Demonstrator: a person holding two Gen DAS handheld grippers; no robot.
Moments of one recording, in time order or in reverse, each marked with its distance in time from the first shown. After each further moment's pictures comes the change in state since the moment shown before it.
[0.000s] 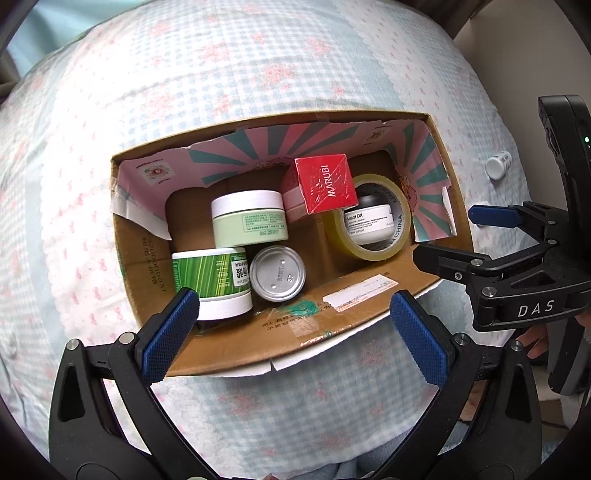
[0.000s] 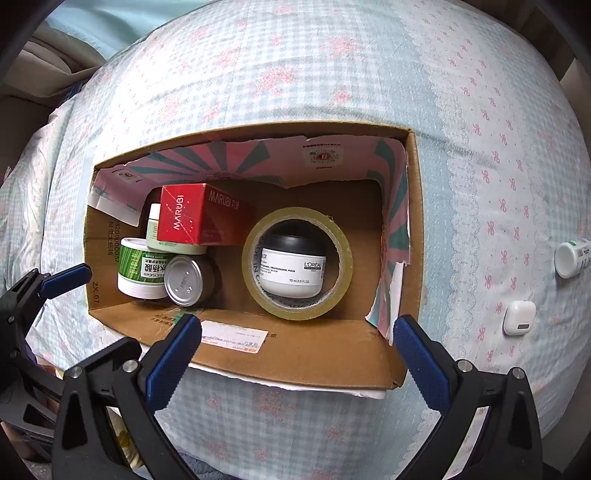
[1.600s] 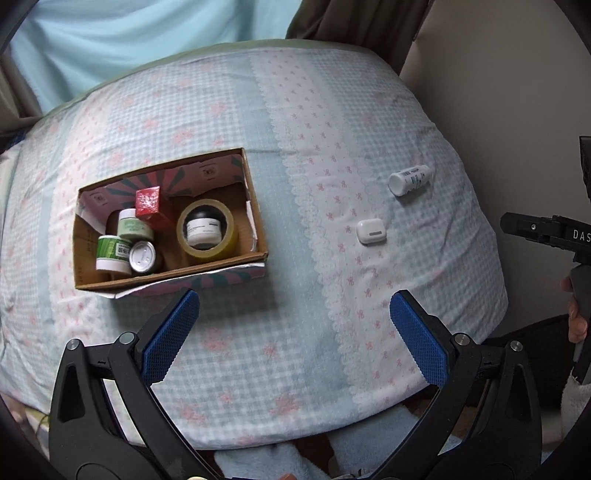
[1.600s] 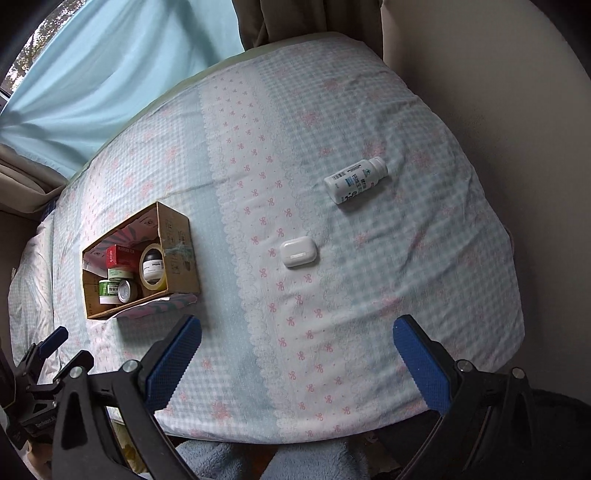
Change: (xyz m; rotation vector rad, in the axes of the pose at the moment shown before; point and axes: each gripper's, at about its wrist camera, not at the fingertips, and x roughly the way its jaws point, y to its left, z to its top) left arm -0.076 -0.267 -0.050 -0.024 -0.191 0.078; right arm -0.203 -0.274 -0.153 0.313 -0.224 -0.033
